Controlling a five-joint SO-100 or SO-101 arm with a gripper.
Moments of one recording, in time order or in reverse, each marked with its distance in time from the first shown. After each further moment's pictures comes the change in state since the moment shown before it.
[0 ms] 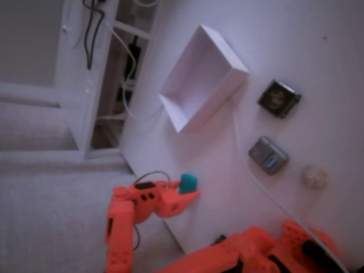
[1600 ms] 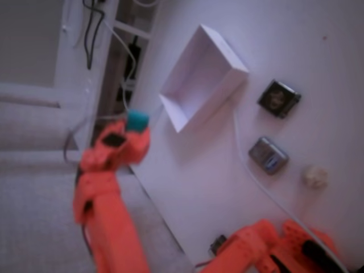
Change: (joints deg) arm 29.4 18.1 -5.5 -29.8 -9.1
